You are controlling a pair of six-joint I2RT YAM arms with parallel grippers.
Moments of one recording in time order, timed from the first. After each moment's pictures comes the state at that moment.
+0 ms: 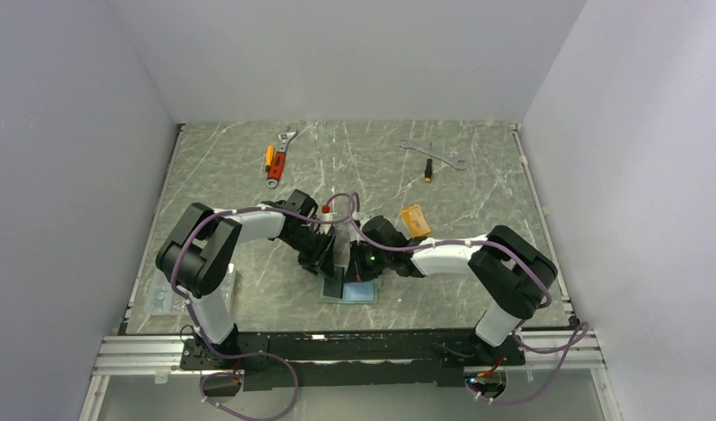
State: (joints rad) left arm -0.51 1.78 0.92 -0.48 0.75 -0.14; right arm 0.86 1.65 0.72 0.11 -0.31 0.64
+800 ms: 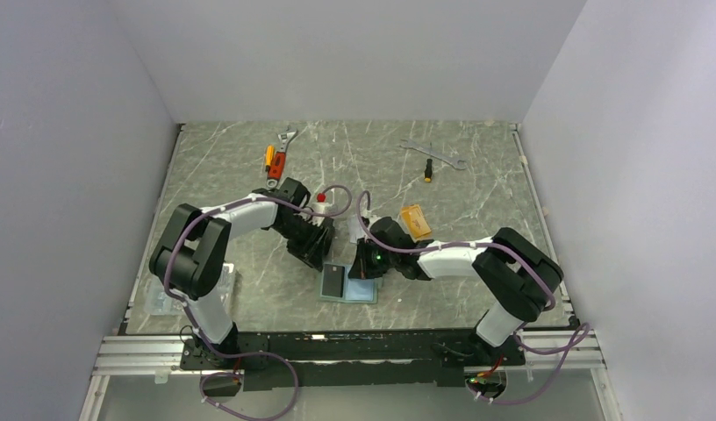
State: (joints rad) left arm -0.44 1.75 1.03 -0.64 0.60 0.10; right arm 0.82 1.62 0.65 0.20 -0.26 0.68
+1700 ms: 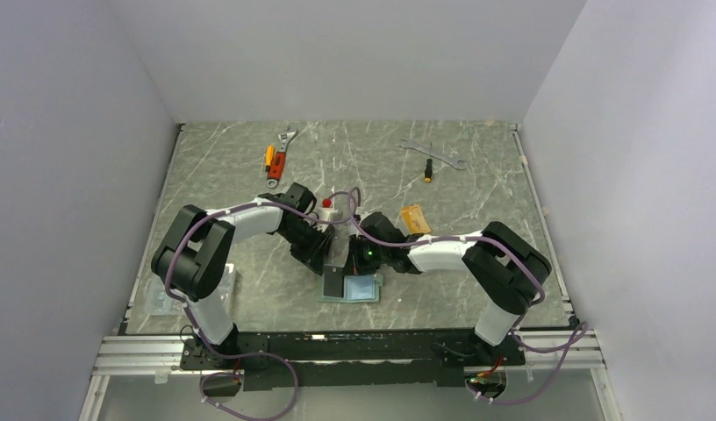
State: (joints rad) left arm -0.50 1.75 0.99 -0.60 0.55 0.11; right arm 0.85 1.70 0.75 0.14 -0.26 0.67
